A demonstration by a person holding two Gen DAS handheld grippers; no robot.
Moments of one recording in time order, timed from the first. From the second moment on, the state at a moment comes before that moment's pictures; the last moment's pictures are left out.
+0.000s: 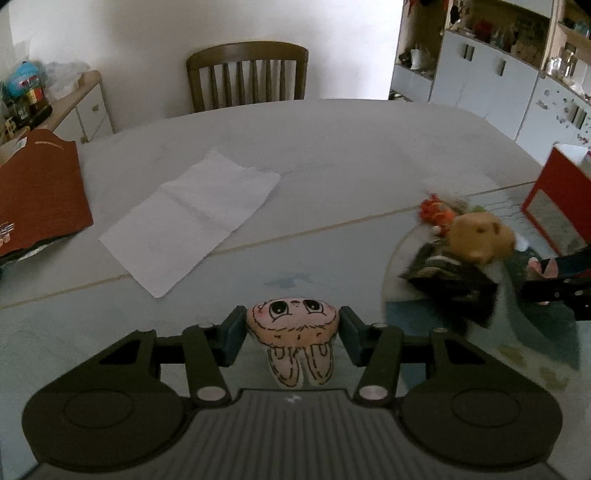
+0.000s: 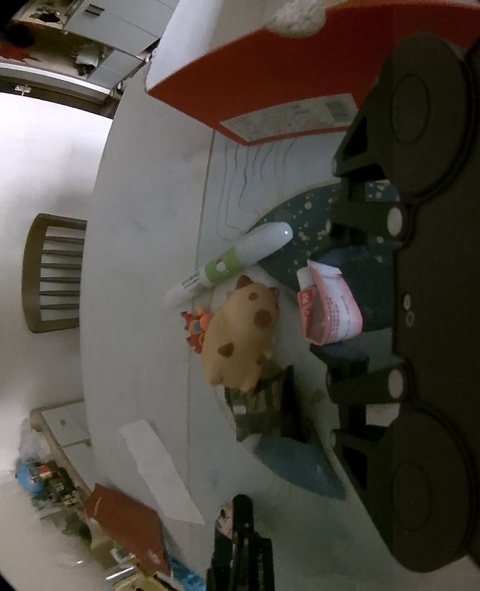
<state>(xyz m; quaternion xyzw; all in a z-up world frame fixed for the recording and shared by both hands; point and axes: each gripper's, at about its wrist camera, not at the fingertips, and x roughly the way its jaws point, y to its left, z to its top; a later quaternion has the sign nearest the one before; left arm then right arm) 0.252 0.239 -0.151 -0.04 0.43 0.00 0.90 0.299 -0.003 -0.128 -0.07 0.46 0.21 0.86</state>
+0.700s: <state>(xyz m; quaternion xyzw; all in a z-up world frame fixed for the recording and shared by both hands) 0.192 0.151 -0.081 -0.06 0.40 -0.06 0.91 0.227 -0.061 -0.058 -0.03 0.44 0.21 0.88</state>
